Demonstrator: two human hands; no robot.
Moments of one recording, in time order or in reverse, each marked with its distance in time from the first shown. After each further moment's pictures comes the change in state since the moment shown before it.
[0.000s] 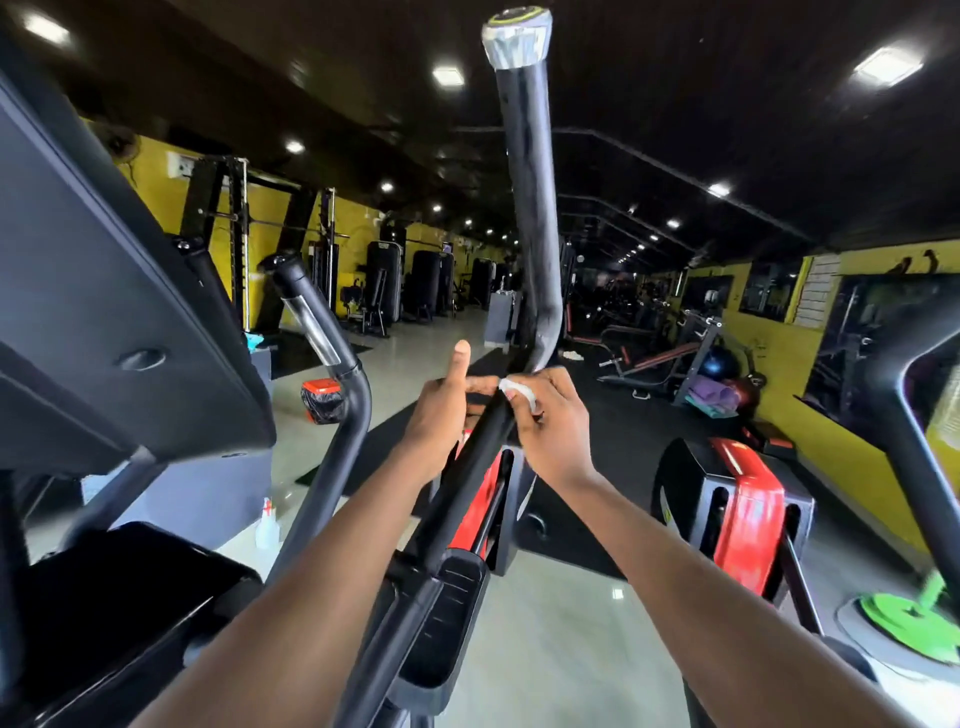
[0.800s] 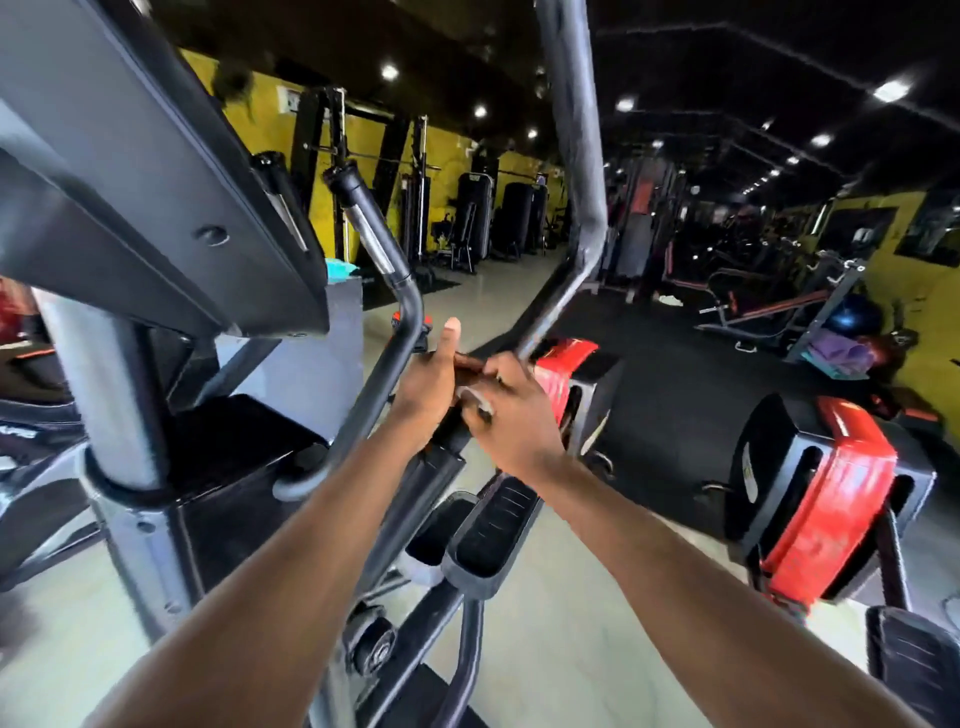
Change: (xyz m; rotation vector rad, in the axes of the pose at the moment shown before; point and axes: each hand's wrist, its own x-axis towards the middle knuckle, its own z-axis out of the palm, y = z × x) left_hand -0.078 -0.033 -0.017 0.087 0.364 -0.036; right_hand -0.083 -0.037 0.016 0.026 -0.274 -0.291
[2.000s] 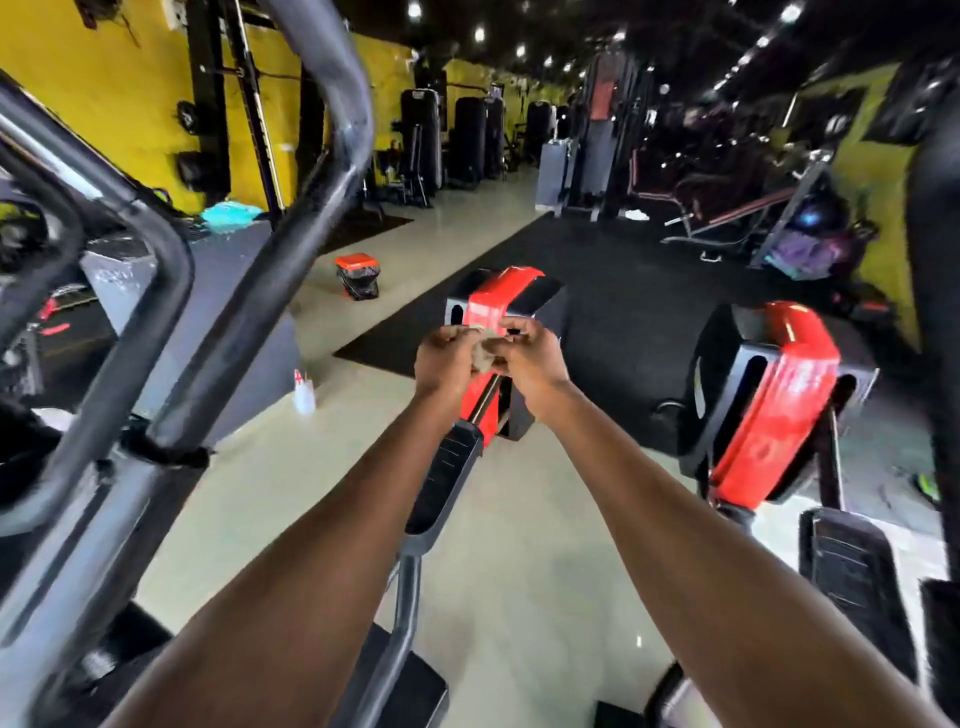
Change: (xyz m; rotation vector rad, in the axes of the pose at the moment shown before) left_hand 0.045 -0.107 0.257 -0.025 -0.016 -0.211; right_hand -0.054 0.242 -0.037 0.805 -0.056 1.116
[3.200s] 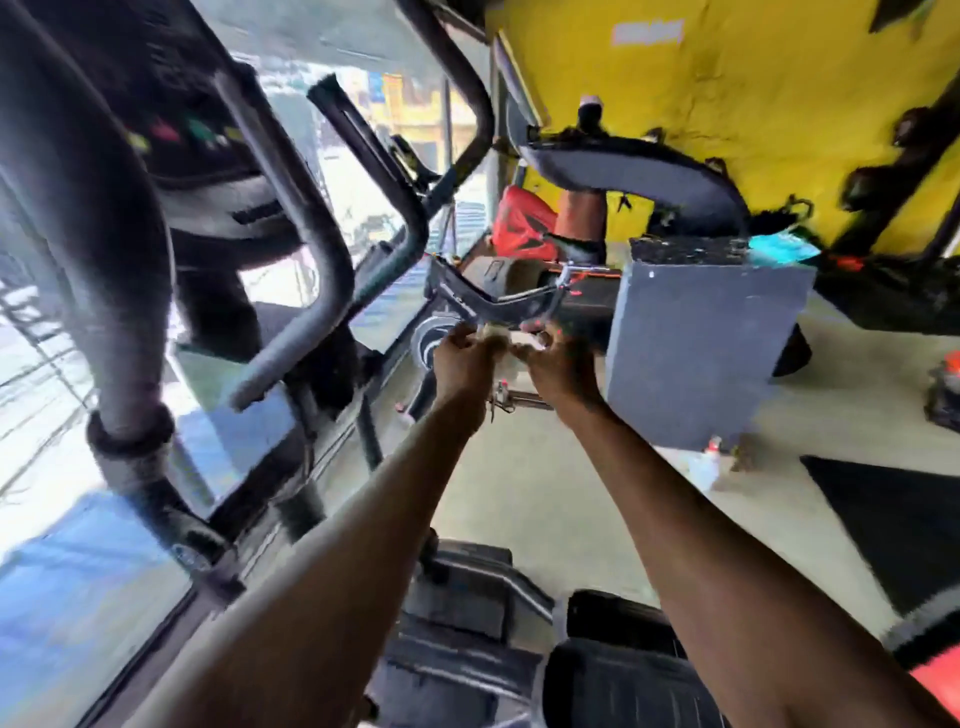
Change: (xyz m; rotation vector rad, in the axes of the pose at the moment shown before) left_hand 0.249 0.016 -0.101 -0.029 1.295 0.201; right_hand 0.289 -0.006 0.287 -0.023 -1.066 -0.574
